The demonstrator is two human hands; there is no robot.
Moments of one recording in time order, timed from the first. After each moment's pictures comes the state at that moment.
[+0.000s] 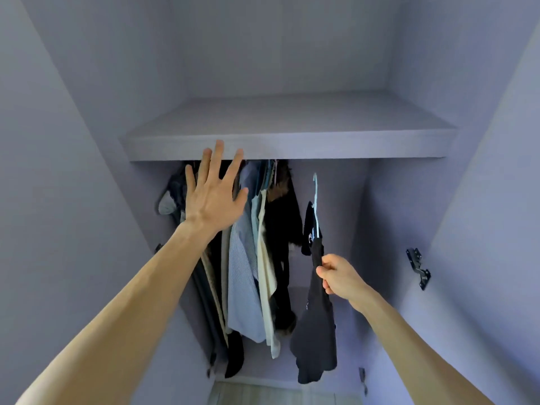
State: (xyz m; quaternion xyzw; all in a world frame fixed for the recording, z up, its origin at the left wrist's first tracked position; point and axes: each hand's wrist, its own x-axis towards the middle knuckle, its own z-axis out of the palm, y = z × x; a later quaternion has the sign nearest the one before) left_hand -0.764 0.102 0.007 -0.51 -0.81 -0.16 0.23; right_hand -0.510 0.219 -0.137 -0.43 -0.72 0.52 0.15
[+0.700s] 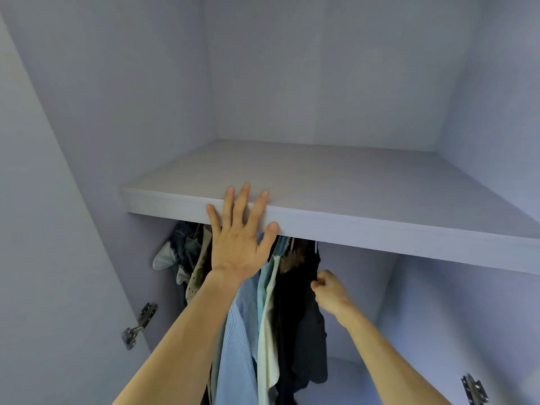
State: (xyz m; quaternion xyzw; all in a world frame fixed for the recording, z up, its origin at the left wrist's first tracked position) left_hand -0.823 0.223 -0.013 -0.47 -0.78 -0.27 0.31; right_hand -0.664 0.376 -0.114 -0.41 -0.78 0.45 0.14
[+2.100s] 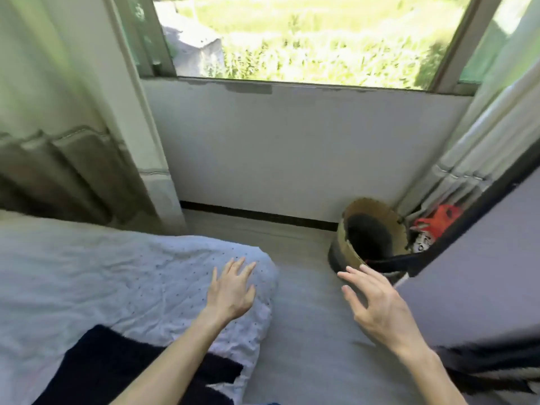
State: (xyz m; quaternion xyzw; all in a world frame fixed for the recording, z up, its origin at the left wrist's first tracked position) left_hand -0.430 -0.538 -0.257 0.30 -0.93 -0.16 -0.10; right_hand -0.580 -0.264 -0.196 0.35 -0.90 0.27 -0.07
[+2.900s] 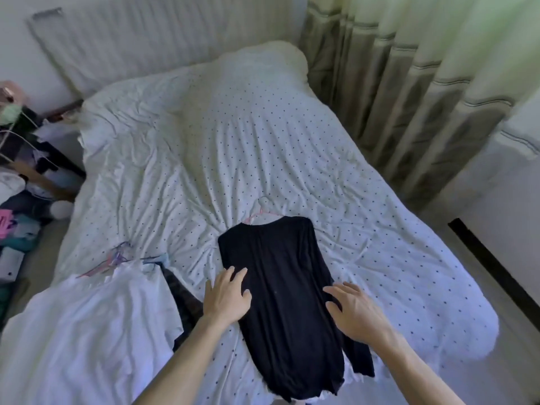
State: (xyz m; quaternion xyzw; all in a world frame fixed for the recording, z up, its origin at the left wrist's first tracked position) left_hand 0.004 -0.537 -0.318 0.79 -0.56 -0.24 -0.08; right_hand -0.294 -0.577 -0.316 0.77 -0.55 -0.06 -0.31
